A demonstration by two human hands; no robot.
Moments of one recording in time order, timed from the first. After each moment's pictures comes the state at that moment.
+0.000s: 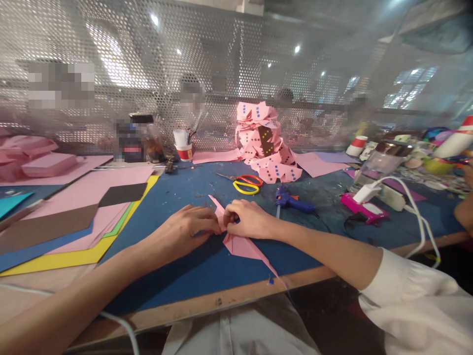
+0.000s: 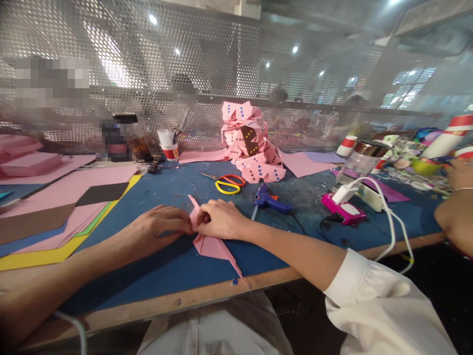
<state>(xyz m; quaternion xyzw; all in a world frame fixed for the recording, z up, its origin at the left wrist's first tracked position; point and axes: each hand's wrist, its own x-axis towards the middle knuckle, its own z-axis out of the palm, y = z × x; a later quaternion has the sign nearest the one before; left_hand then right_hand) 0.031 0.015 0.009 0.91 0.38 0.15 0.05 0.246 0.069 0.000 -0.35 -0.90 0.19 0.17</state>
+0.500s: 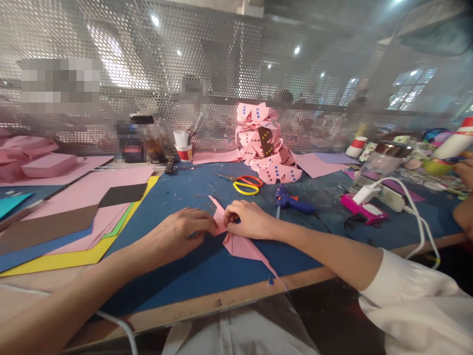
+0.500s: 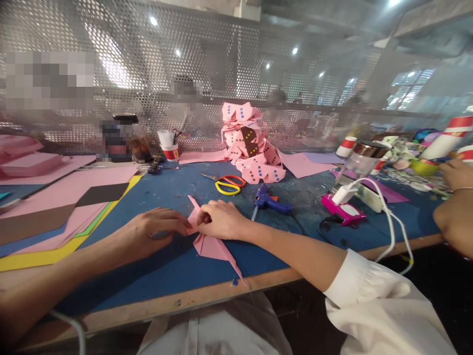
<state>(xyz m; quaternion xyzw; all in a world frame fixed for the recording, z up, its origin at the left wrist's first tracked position) 0.025 0.010 0.013 0.91 0.39 0.15 0.07 0.246 0.072 -0.005 -0.34 -0.90 0.18 0.19</state>
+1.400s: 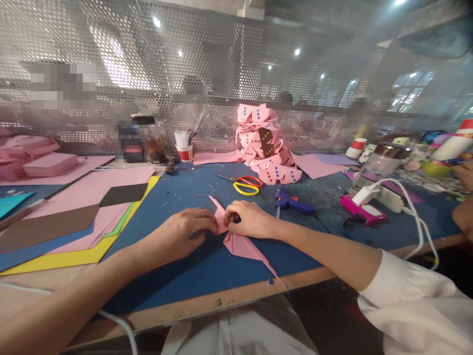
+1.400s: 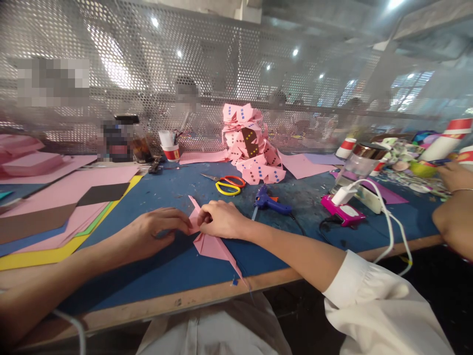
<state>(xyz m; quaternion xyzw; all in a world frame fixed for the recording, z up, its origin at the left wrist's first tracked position) 0.027 0.012 0.007 0.90 0.38 0.18 0.08 0.248 0.076 -0.004 -0.33 -0.90 0.21 0.19</state>
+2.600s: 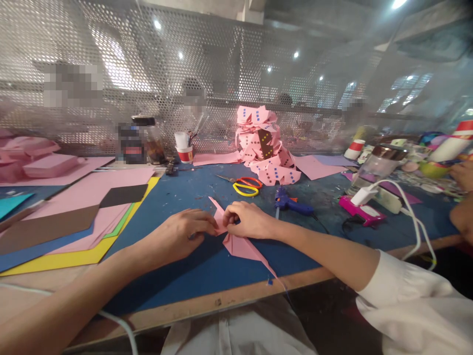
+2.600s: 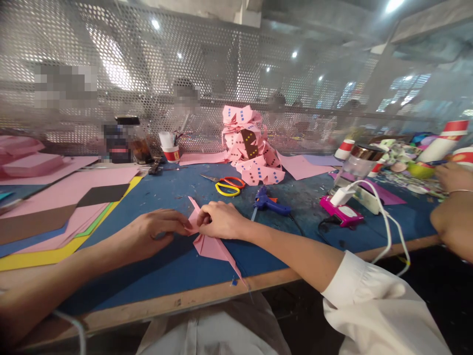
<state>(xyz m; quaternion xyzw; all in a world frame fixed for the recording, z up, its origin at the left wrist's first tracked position) 0.024 0.012 0.005 0.91 0.37 0.18 0.06 0.246 0.071 0.003 -0.34 -0.89 0.23 0.18</state>
